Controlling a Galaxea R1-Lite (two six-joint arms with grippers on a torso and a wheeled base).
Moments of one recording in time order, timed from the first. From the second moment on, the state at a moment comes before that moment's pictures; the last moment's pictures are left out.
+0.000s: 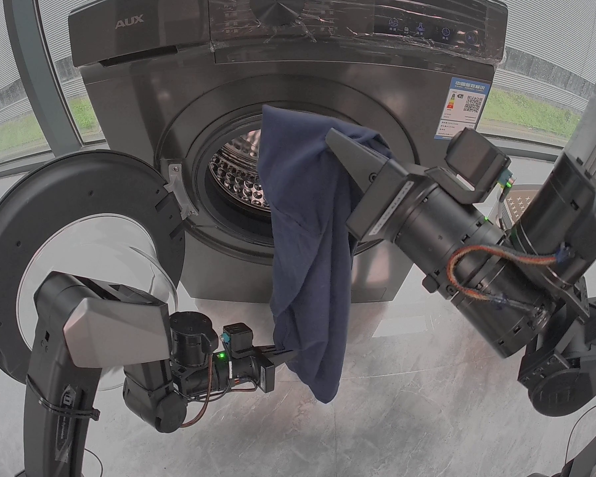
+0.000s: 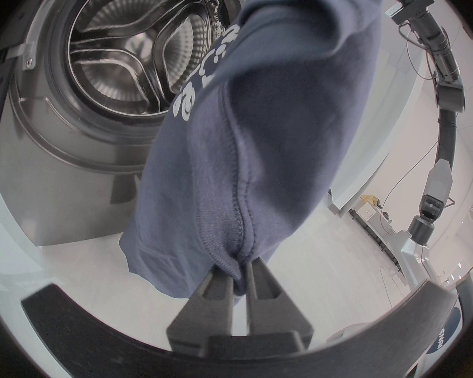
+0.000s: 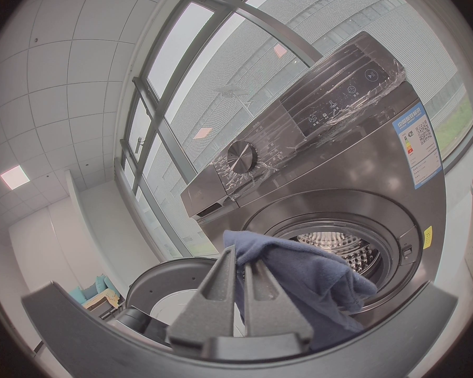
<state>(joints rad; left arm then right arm) -0.48 2.46 -0.64 -1.55 -0.48 -0.08 0.93 1.73 -0.85 -1.27 -0.24 0.26</state>
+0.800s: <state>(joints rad) -0.39 1.97 -0.37 -1.55 -0.41 -0.08 0.77 1.71 -0.77 -1.27 -0.24 0.24</state>
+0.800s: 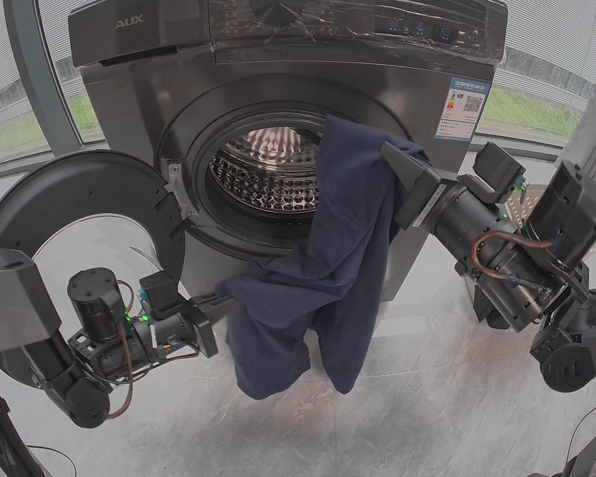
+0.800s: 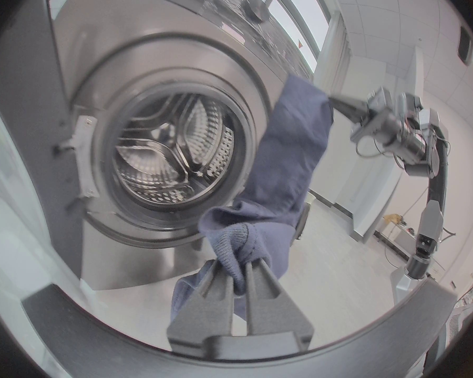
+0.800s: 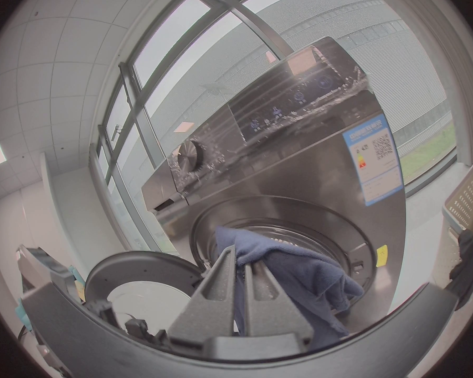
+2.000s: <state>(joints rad) -0.29 1.78 -0.46 -1.55 -0.40 -0.10 0.70 1.70 -0.30 -1.27 -0.15 0.19</state>
